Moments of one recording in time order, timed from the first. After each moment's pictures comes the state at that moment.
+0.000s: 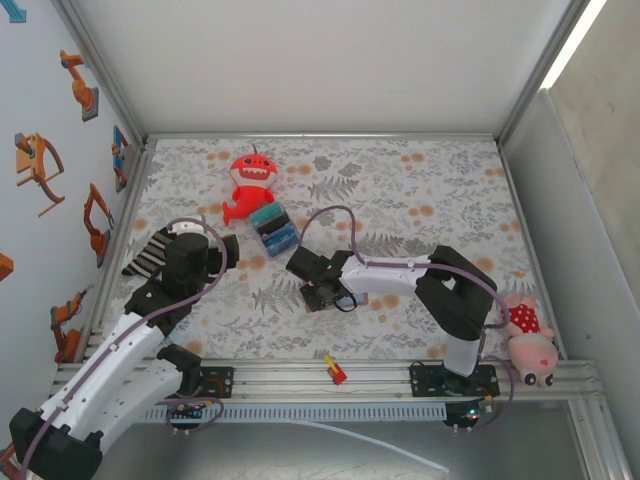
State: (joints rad) left arm -0.52 0.73 0.62 -0.47 -0.45 -0.38; right arm 1.06 1.84 1.13 -0.60 0.09 0.49
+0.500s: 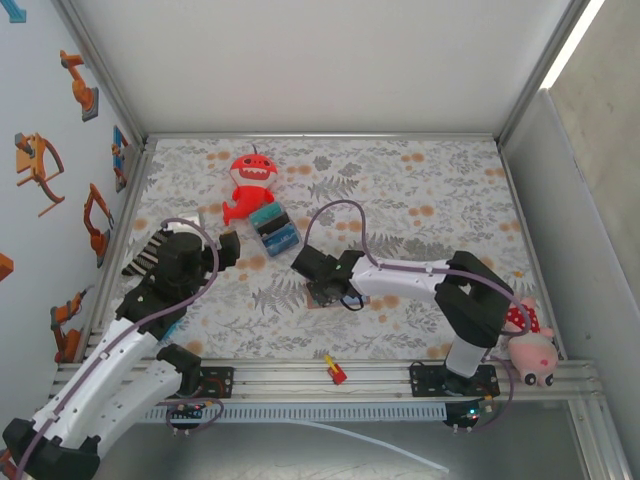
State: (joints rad) left arm -0.54 0.69 0.66 -0.49 -0.42 -0.38; right arm 1.06 1.73 1.10 -0.64 0.21 0.49
